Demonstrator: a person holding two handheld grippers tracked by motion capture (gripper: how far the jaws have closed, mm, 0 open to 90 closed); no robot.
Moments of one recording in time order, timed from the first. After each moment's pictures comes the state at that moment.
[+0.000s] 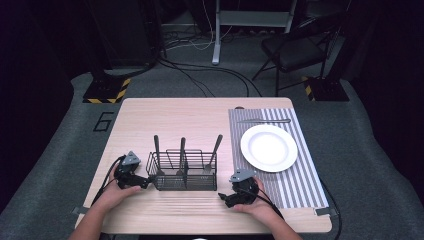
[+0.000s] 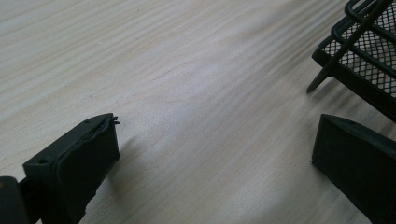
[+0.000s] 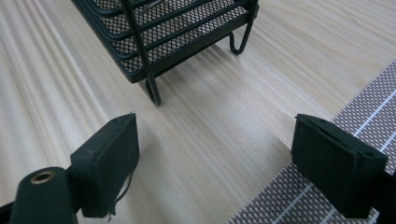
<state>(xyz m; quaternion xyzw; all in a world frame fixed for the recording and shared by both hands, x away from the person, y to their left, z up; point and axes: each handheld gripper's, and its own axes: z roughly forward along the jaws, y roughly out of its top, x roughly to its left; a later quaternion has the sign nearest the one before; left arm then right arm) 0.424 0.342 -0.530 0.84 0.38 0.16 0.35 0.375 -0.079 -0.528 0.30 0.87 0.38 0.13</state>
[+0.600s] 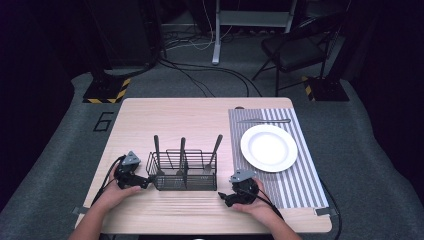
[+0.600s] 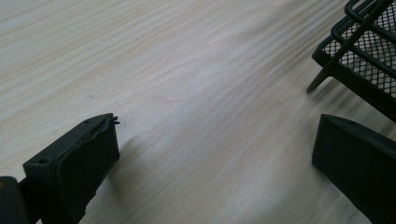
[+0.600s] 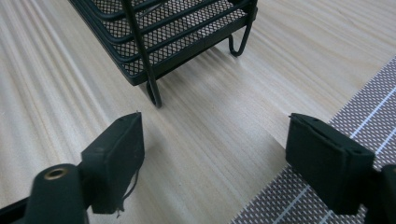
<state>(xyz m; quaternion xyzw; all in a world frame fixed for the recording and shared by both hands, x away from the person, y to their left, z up) 0.424 0.342 -0.530 0.84 0.38 0.16 0.35 0.373 -0.079 -0.528 0.30 0.86 0.38 0.13</state>
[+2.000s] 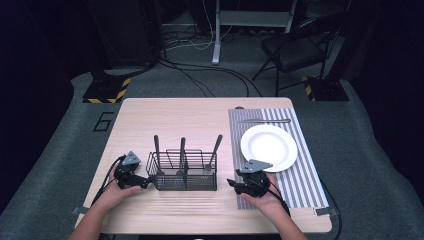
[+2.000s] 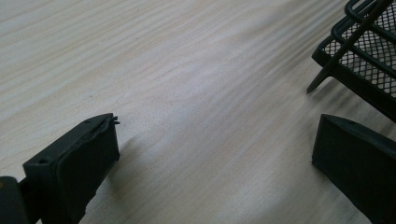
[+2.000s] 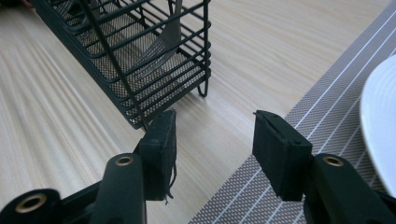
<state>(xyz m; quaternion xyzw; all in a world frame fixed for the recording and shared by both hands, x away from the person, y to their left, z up) 0.424 0.342 -0.530 0.84 0.38 0.16 0.35 0.368 -0.101 -0.472 0.34 0.83 0.41 0.15</state>
